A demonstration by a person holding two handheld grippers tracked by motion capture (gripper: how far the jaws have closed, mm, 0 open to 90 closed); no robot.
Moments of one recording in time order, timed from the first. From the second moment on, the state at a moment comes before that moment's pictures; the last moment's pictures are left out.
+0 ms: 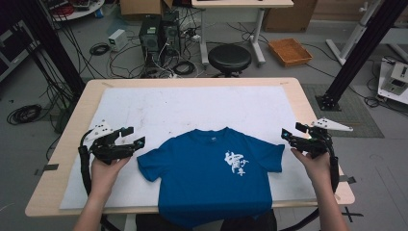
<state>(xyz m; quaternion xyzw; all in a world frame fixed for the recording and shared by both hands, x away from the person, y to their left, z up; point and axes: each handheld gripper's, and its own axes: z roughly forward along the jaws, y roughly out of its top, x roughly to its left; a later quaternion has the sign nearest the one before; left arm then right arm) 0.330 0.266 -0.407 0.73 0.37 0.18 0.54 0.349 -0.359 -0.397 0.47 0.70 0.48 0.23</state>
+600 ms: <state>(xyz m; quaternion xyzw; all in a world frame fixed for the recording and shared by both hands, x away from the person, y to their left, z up) 0.326 0.282 -0.439 0.75 0.45 0.10 0.48 0.350 -0.361 -0.401 0.48 0.70 0.47 0.23</state>
